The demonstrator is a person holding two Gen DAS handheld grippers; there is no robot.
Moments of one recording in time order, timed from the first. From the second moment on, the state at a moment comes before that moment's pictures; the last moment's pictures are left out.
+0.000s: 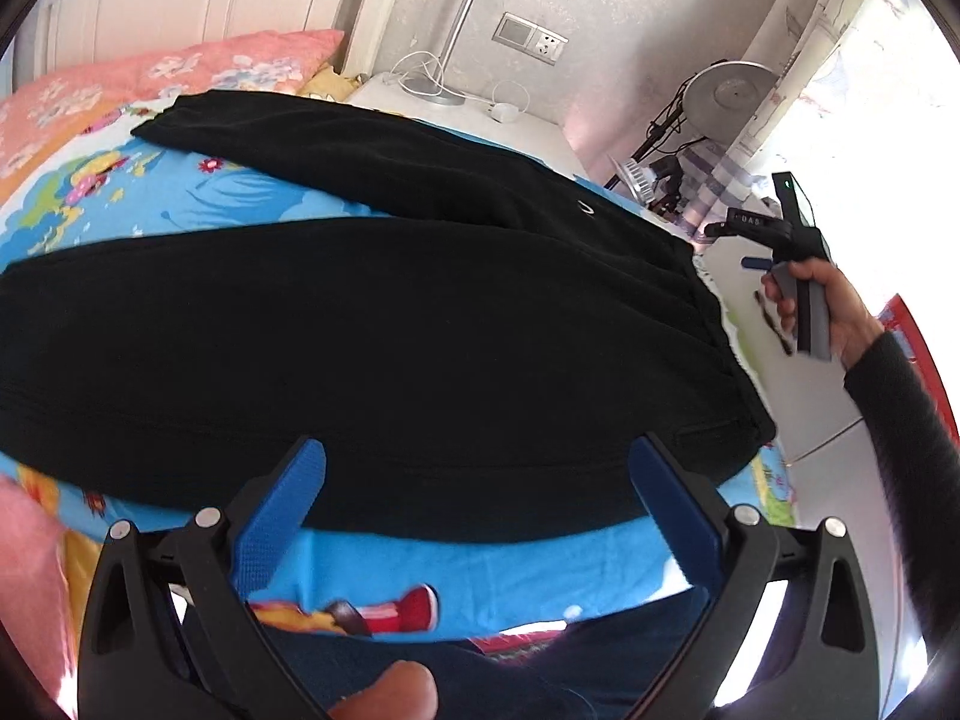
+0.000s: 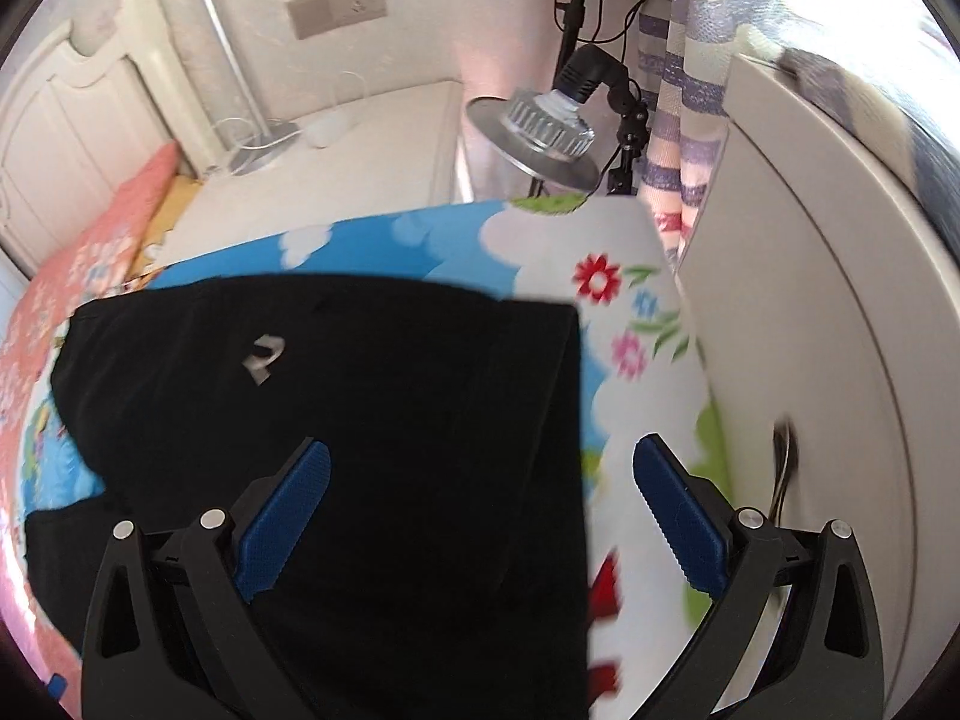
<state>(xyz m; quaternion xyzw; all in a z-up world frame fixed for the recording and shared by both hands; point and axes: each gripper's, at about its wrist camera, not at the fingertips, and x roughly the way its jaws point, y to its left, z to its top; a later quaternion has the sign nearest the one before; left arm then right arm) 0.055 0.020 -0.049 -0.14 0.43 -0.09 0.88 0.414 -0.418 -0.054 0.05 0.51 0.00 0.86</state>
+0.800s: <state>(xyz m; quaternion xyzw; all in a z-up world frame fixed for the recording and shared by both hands) 0.181 0.067 -0.052 -0.16 0.46 -0.05 0.87 0.487 -0.424 -0.069 -0.04 0.51 0.13 0.85</state>
